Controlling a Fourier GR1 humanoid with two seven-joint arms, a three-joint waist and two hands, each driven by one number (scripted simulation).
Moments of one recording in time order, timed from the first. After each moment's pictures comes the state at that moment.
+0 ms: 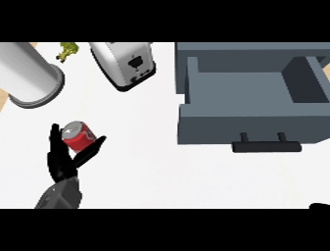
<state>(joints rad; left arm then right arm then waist) -0.28 0.09 0.20 -0.66 0.42 0.45 -0.64 0.13 -0.09 -0.29 -2.23 -0.13 0.11 0.28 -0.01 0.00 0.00</state>
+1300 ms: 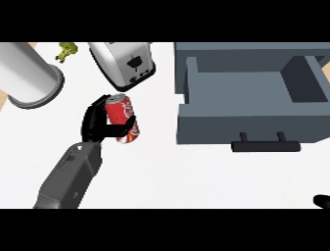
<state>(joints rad) -0.59 0.08 0.05 -0.50 0.30 0.07 -0.60 0.08 -0.10 -0.31 -2.24 -0.10 0.09 0.31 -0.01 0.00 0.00</state>
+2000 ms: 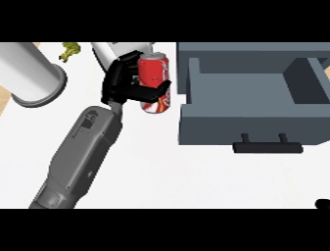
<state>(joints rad) -0.76 0.04 -0.07 -0.89 0.24 0.19 -0.15 0.09 -0.09 -0.32 -2.27 -0.08 0.08 0.32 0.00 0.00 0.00</state>
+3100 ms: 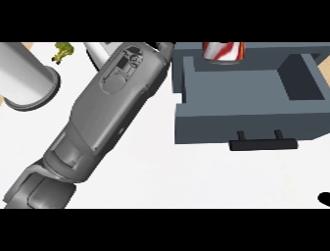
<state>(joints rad) -1.29 0.00 -0.14 -0.77 0.24 0.40 0.20 0.05 -0.11 -0.33 -2.25 -0.10 0.08 0.32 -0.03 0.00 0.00</state>
